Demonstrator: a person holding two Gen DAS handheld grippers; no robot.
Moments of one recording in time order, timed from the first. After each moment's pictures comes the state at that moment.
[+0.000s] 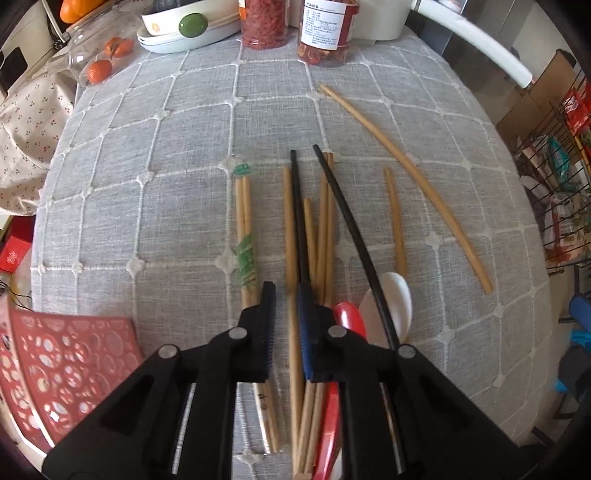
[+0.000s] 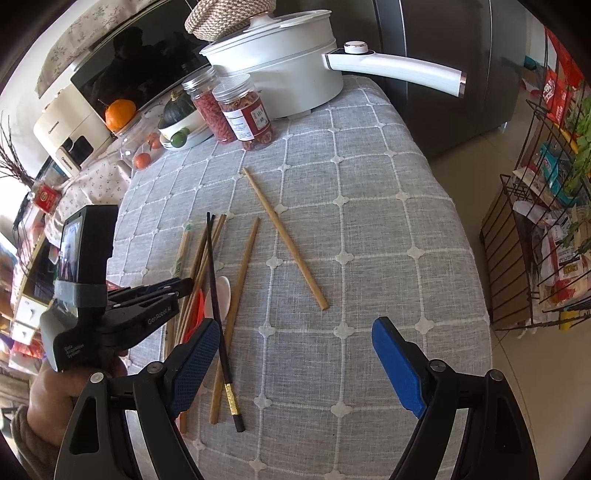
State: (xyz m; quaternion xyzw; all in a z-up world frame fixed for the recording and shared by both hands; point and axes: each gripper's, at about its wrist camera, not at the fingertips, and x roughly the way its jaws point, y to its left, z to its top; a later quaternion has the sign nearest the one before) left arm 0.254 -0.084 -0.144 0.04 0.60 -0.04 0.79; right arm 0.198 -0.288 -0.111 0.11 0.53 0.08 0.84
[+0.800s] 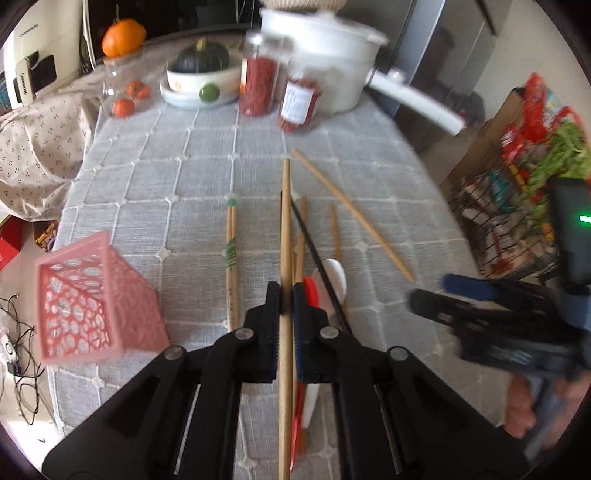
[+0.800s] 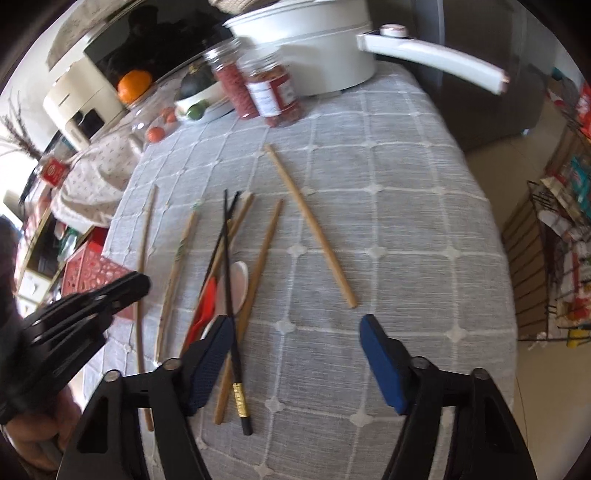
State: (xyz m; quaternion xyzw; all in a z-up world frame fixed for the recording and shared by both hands) left arm 0.175 -0.056 -0.071 -0.04 0.49 -0.11 0.86; right arm 0.213 -0.258 -0.130 0.09 0.55 0.13 0.82
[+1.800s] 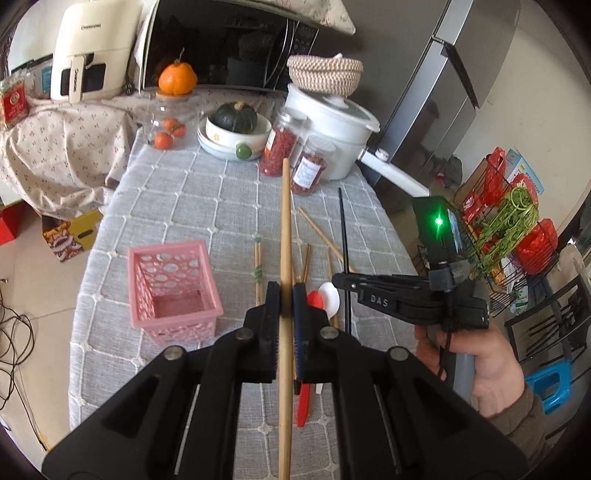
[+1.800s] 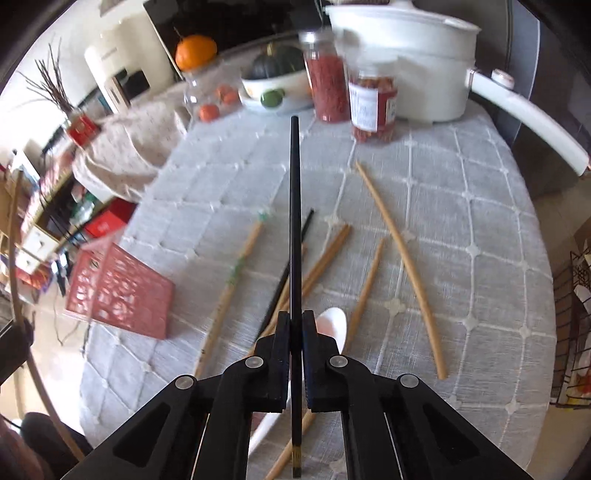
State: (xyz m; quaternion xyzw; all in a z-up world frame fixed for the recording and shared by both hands) left arm 0.116 0.015 -0.013 -0.12 0.40 -0.12 0.90; right arm 0.236 -0.188 -0.127 0.03 0.52 0.19 0.83
